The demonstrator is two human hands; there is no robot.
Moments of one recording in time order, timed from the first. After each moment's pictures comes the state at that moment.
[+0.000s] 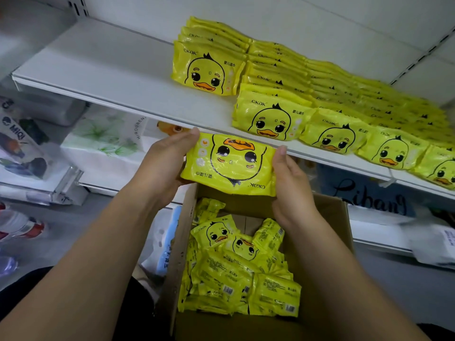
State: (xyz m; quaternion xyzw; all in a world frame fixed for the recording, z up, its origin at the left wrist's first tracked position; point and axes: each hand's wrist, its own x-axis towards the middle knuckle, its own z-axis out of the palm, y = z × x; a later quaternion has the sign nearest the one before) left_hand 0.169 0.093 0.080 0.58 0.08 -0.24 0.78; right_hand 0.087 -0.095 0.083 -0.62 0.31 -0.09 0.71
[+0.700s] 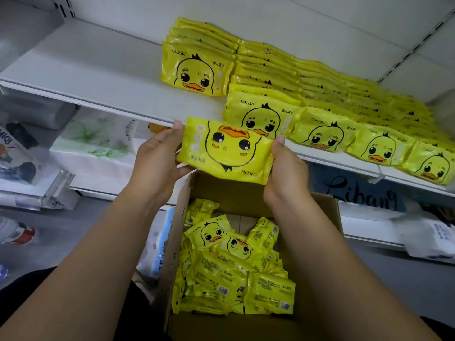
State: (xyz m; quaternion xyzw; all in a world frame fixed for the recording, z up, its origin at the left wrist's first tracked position) left_hand 0.172 0.080 0.072 0.52 0.10 -0.18 0.83; right_hand 0.111 -0.101 0.105 -0.54 0.38 -0.16 0.73
